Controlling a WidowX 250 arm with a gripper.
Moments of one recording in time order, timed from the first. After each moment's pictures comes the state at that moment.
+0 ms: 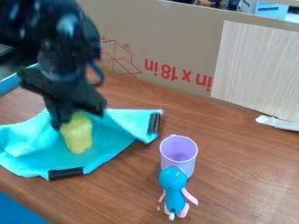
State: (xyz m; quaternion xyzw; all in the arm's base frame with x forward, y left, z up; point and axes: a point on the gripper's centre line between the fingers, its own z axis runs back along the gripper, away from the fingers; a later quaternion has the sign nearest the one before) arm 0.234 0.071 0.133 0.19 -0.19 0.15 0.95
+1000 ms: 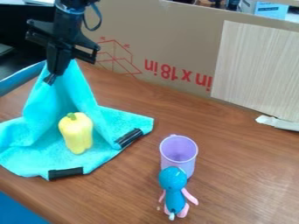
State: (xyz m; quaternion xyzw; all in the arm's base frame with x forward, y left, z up) arm 0.302 0.155 0.135 0.21 -0.03 0.24 0.95
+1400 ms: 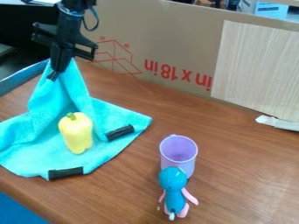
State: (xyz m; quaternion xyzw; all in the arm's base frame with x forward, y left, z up) arm 0.335 0.193 0.113 0.20 0.00 0.27 0.94
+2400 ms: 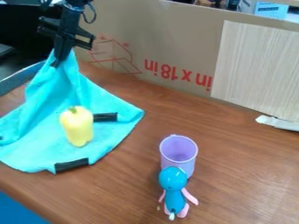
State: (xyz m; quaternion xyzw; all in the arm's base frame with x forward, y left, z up) arm 0.390 0.250 0.101 0.22 -0.01 0.29 0.93
